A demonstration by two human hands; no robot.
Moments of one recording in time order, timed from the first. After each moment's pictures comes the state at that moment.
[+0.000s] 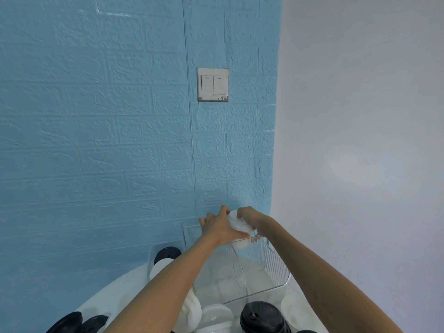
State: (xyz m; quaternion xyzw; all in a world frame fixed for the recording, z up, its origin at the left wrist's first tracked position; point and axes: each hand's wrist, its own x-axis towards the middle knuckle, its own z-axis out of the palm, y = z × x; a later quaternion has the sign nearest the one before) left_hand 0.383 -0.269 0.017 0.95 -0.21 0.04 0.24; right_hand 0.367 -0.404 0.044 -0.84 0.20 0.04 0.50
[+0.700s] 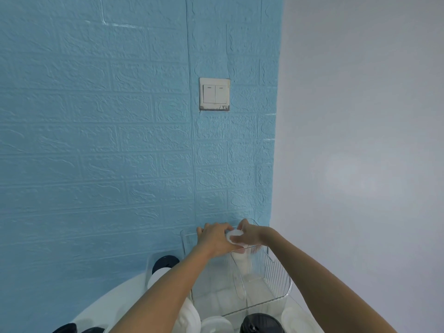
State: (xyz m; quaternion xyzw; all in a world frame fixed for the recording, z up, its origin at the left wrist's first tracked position) left_hand 0.388 -0.254 0.016 0.94 -0.25 0.03 0.22; right_hand 0.368 -0.417 0.029 -0.96 0.07 0.11 0.26
